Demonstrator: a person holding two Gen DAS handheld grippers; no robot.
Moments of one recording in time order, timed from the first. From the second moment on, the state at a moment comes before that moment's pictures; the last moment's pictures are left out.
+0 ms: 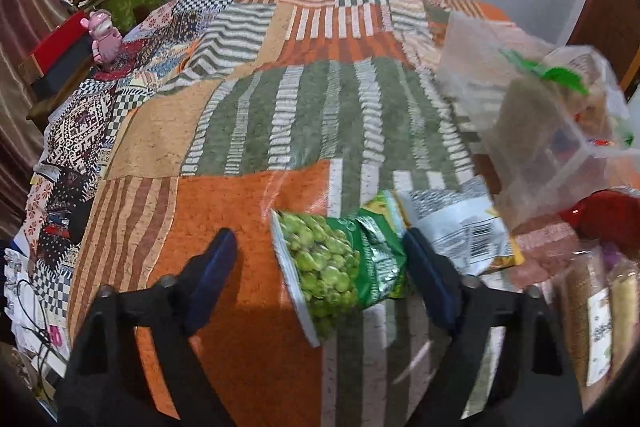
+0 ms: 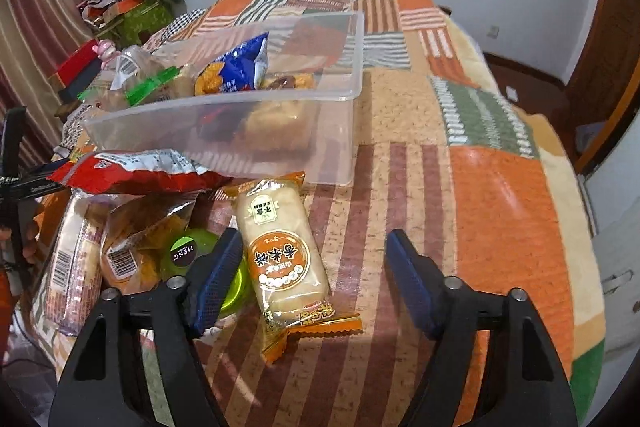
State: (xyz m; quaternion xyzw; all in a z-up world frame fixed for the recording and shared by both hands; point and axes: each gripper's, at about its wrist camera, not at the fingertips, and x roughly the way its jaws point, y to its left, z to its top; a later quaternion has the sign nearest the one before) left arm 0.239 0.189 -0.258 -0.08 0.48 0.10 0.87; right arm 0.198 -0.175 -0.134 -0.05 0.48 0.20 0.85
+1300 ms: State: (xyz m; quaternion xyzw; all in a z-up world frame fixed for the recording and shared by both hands) left arm 0.242 0.095 -0.138 -0.06 0.38 -0.02 0.92; right arm 0.198 -0.177 -0.067 -0.04 0.38 0.22 0.90
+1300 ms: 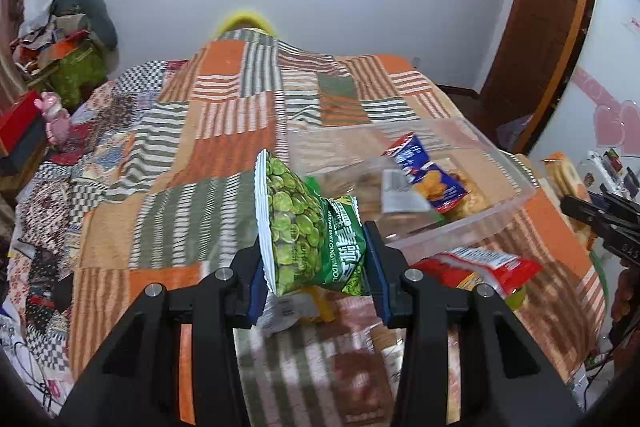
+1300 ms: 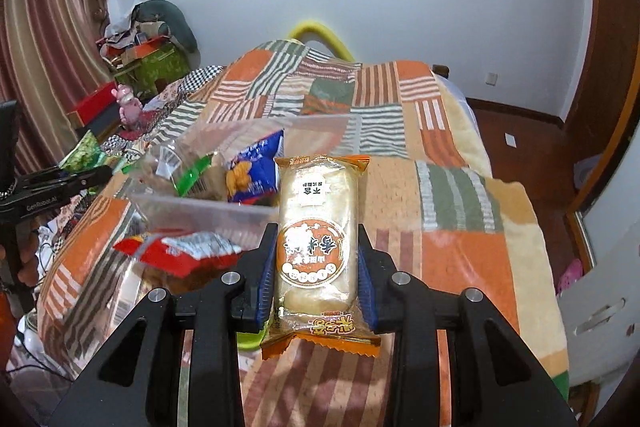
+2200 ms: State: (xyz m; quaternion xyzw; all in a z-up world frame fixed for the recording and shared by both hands) left arm 0.309 0.053 -0.177 -0.02 0.43 -0.06 0.90; right arm 0.259 -0.135 -0.082 -0.06 0.40 0.23 0.89
